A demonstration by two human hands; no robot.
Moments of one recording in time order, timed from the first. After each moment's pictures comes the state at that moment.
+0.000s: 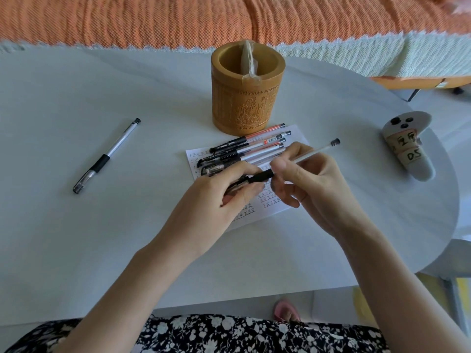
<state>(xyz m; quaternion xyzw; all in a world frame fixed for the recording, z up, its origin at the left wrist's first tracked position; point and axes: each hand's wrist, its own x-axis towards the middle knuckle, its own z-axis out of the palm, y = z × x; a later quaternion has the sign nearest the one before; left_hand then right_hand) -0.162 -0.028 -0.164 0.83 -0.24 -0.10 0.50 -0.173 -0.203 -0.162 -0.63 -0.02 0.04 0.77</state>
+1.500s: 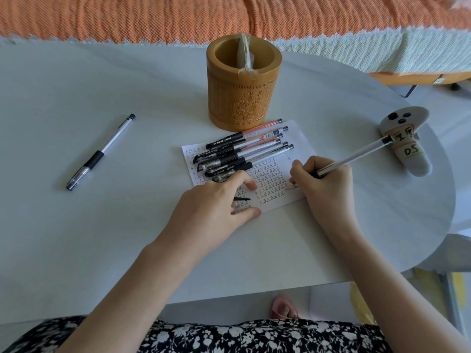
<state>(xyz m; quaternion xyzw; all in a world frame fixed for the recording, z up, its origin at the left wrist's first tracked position) -0.165 -0.036 -0.171 0.94 -0.19 -0.14 0.25 -0.176 -0.219 -0.199 -0.83 0.14 -0.20 0.51</state>
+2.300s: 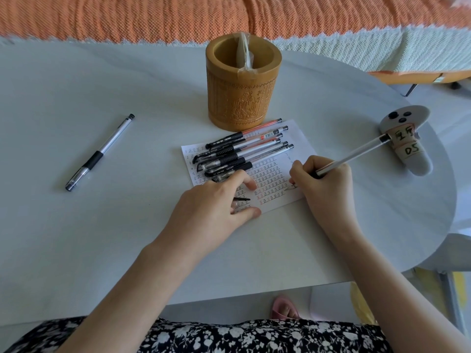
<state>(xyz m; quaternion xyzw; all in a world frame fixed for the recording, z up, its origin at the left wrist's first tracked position) -0.165 -0.036 -0.169 0.94 -0.19 -0.14 0.25 -0.176 -0.220 -0.201 -0.84 0.14 -0.21 0.49</state>
